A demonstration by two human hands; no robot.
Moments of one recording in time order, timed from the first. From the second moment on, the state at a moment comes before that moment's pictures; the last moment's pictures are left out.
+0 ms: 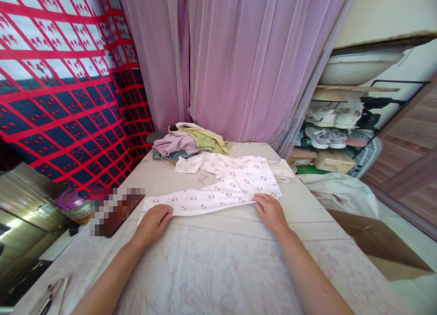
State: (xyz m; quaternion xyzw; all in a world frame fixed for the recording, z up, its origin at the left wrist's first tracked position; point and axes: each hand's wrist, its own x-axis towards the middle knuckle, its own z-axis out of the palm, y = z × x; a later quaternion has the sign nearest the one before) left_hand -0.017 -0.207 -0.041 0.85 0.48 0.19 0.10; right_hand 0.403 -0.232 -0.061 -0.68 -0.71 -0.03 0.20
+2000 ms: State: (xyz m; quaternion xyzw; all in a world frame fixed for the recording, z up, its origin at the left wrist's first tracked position) left_hand 0.011 -0.211 -0.074 0.87 0.50 0.04 0.01; right_hand 0.321 -0.217 -0.054 -0.69 -0.72 0.08 0.02
